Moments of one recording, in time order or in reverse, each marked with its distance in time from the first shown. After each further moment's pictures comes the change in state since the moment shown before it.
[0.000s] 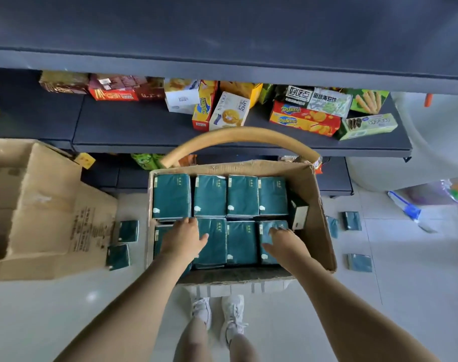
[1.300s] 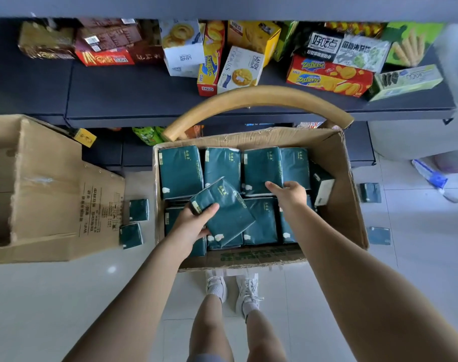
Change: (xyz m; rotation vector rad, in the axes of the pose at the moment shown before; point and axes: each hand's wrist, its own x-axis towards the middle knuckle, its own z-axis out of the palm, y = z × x) left_hand 0.006 -0.019 0.029 -1.596 -0.156 -0.384; right_hand 0.077 -0.031 0.011 1.096 0.283 0.391
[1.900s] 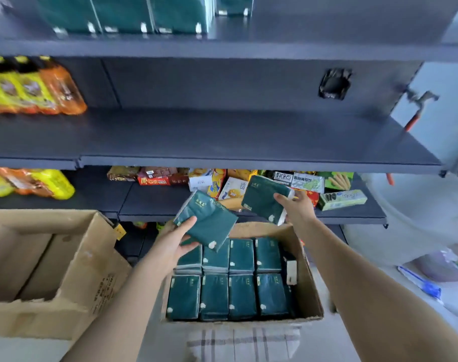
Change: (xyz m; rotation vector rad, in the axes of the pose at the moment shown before) left_hand -0.174 0.123 0.016 -0.315 -0.042 0.426; right_hand -0.151 -0.138 -0.165 0.260 -0.014 -0.529
